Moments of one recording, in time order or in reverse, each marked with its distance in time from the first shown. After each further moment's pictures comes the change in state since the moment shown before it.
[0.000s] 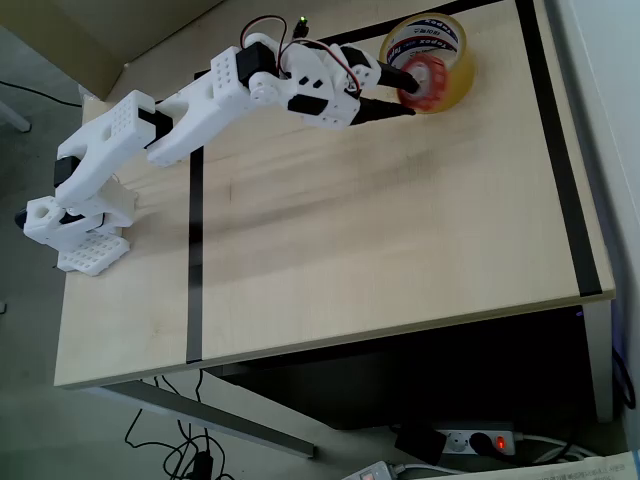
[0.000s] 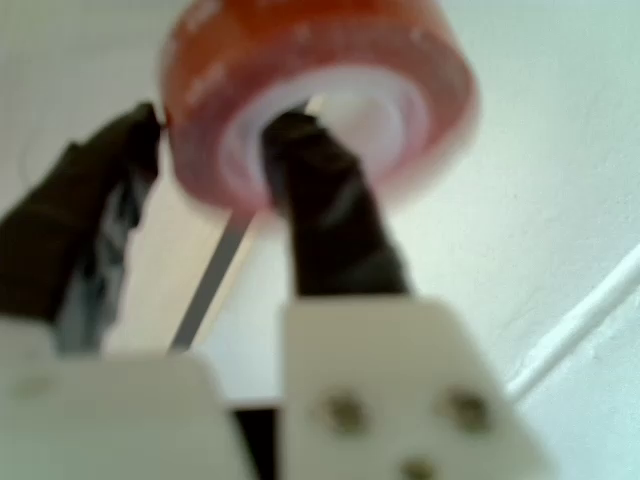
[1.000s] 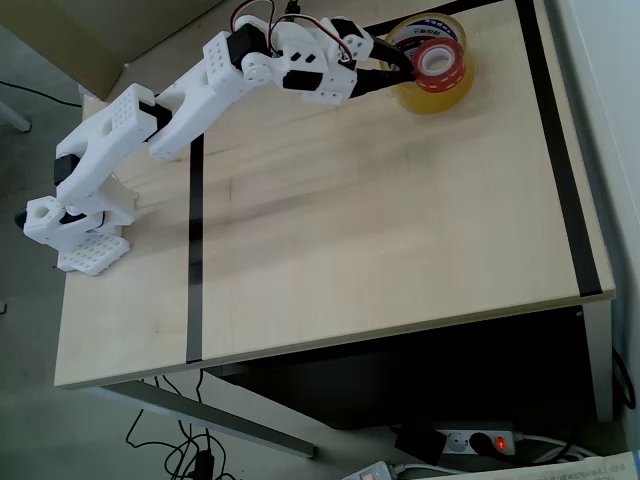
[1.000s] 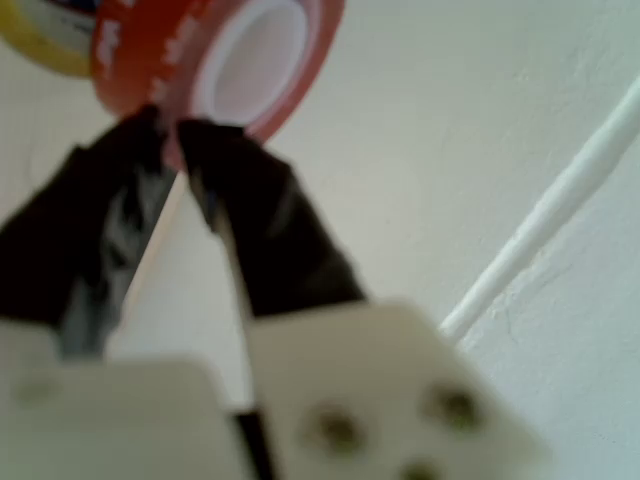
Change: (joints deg) arm -3.7 -0.1 -4.2 -2.6 0.0
